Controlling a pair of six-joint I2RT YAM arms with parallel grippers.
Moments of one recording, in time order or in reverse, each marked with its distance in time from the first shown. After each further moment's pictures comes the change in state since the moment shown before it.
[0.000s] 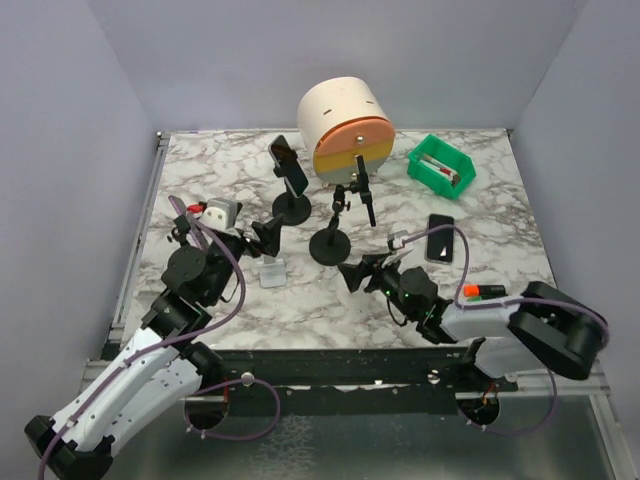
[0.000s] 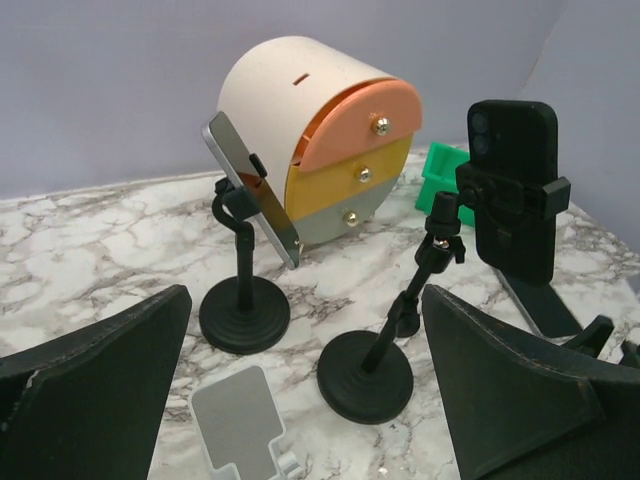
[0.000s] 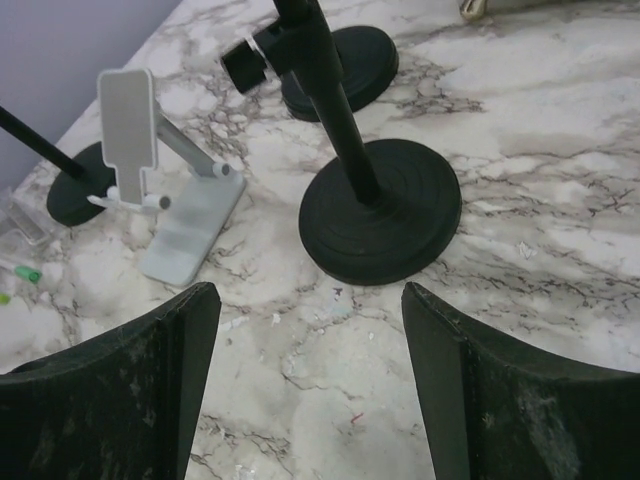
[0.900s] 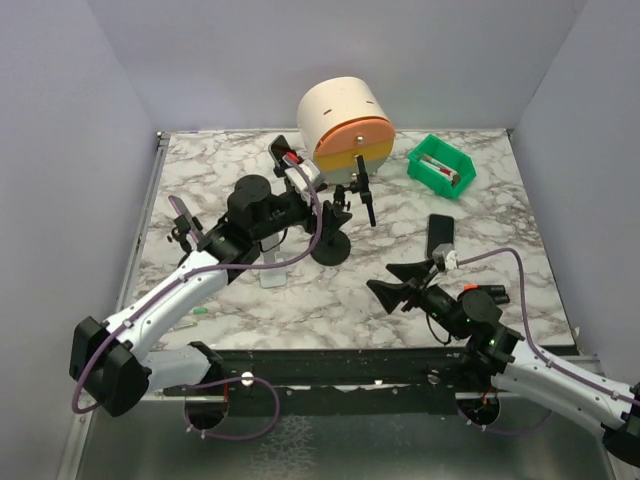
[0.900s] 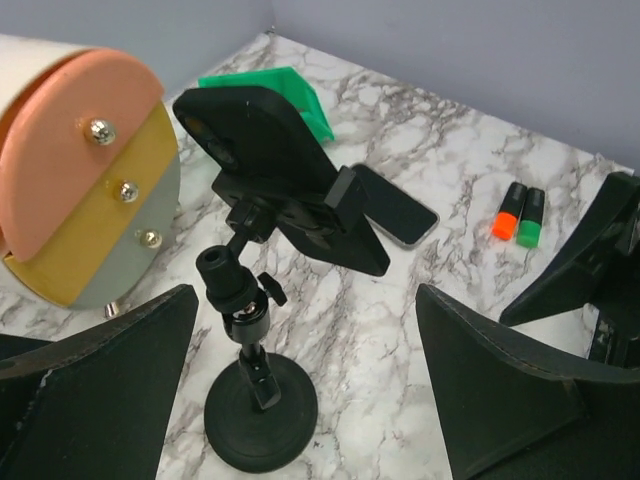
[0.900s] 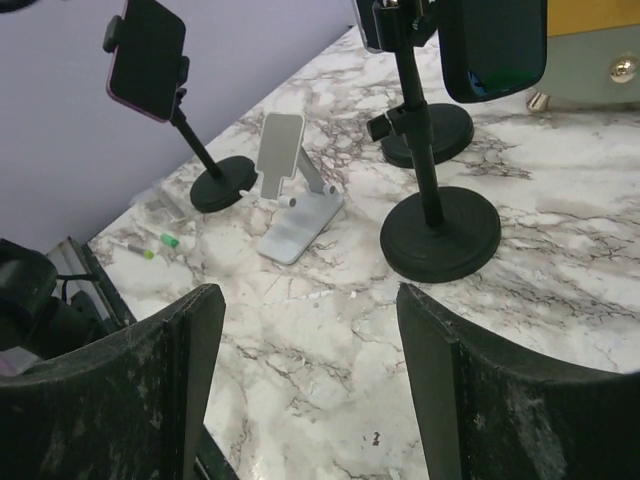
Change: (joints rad) left arm -0.002 0.543 0.336 0.055 0.587 0.101; right arm -0.005 -0.815 -0.109 -0.513 -0.190 -0.067
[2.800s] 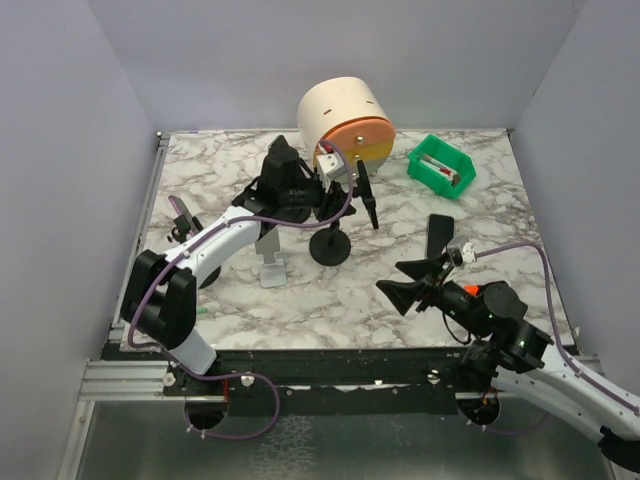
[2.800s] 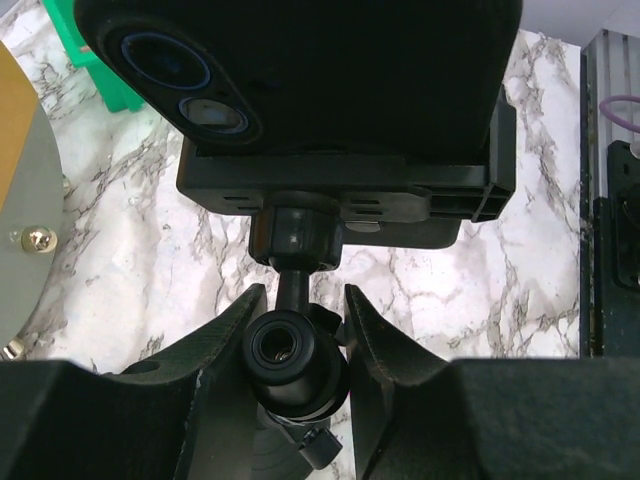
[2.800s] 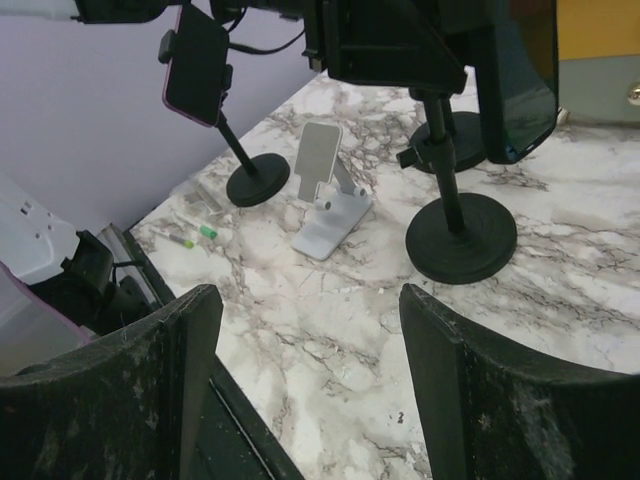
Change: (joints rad) left arm 0.118 0.452 0.245 -0.095 0.412 0.142; right arm 0.000 -0.142 0.206 -0.383 -0.063 0.017
